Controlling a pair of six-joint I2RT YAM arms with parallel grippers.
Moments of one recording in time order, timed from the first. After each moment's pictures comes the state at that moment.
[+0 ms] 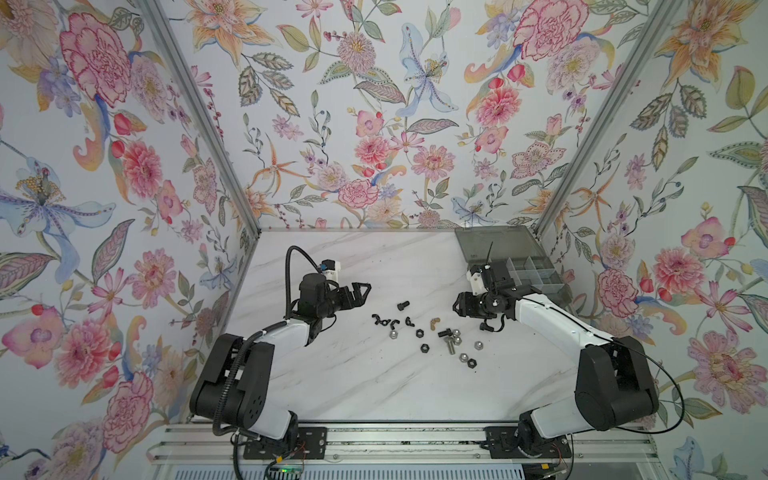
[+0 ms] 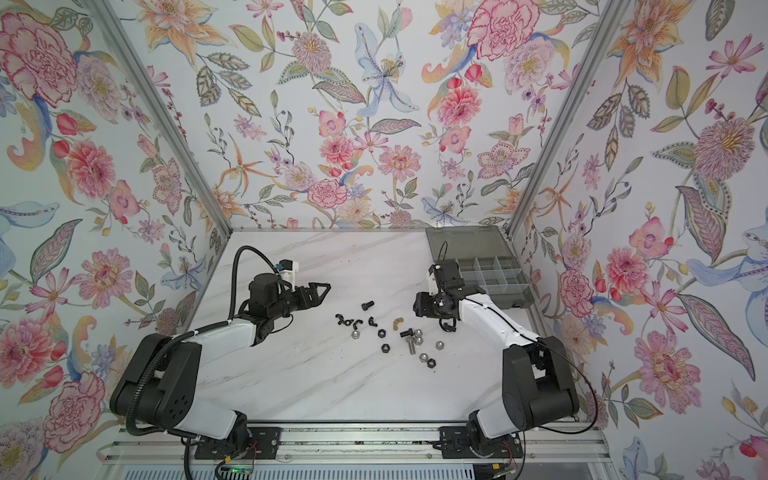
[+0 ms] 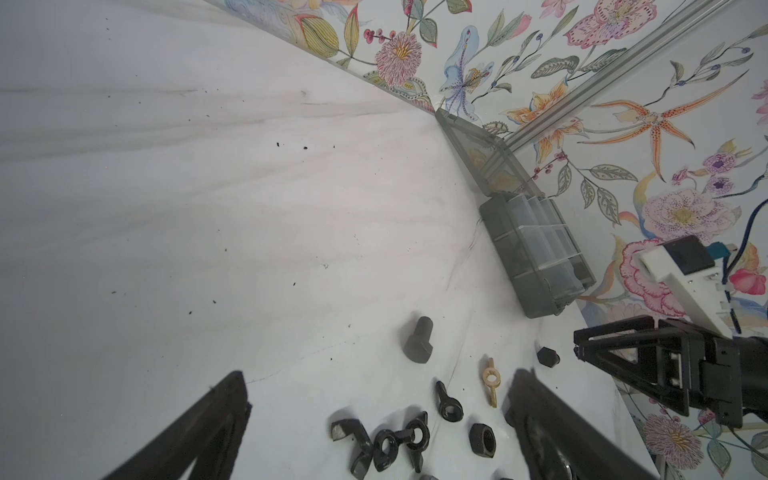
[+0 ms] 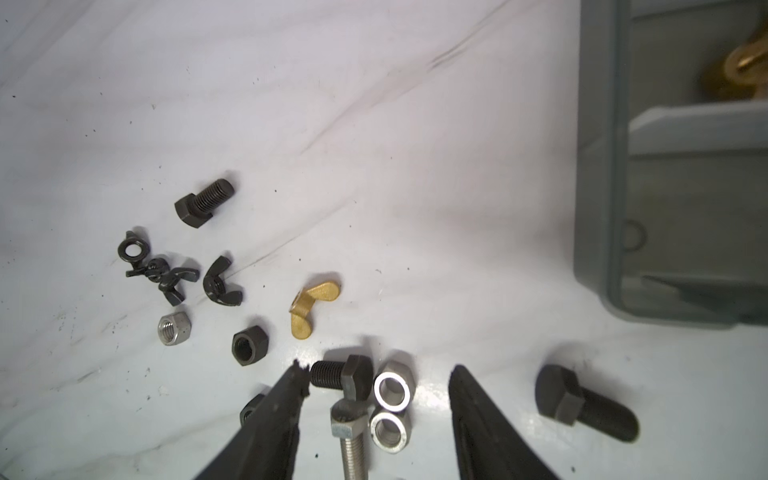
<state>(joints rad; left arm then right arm) -0.26 1.51 0.66 0.40 0.42 -0.53 0.32 1.48 0.97 -0.55 -0.19 0.36</state>
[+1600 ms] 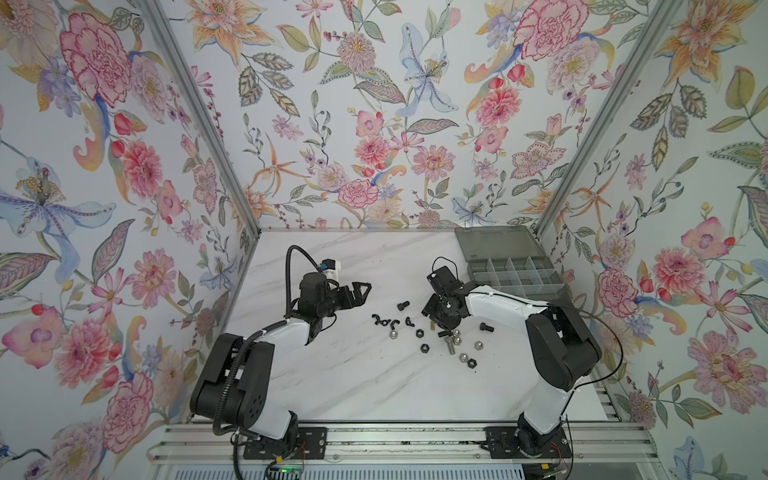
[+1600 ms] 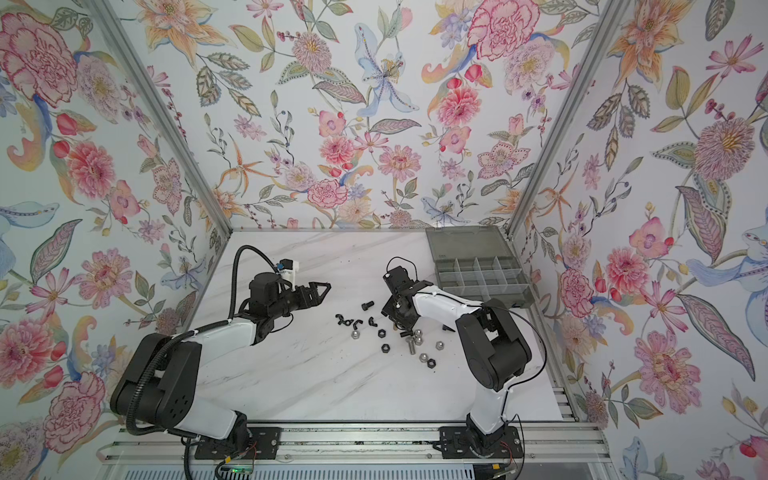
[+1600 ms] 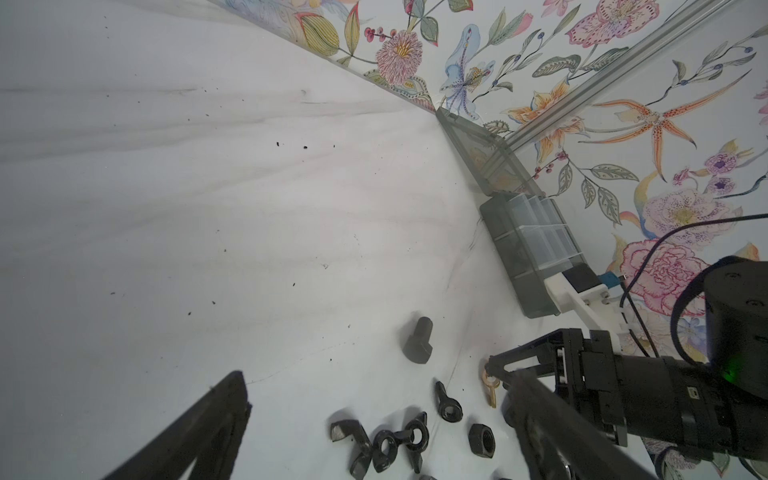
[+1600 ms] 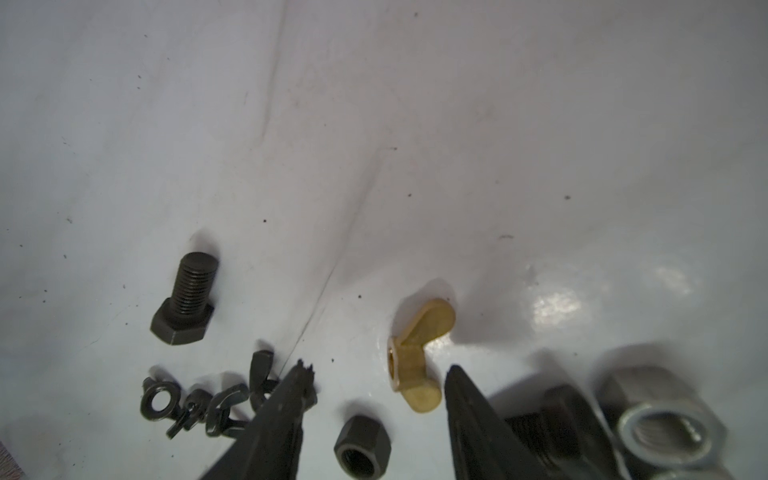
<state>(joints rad) -0.26 1.52 0.67 0.39 0.42 -0.53 0.58 1.81 1.16 -0.55 -0.02 1.10</state>
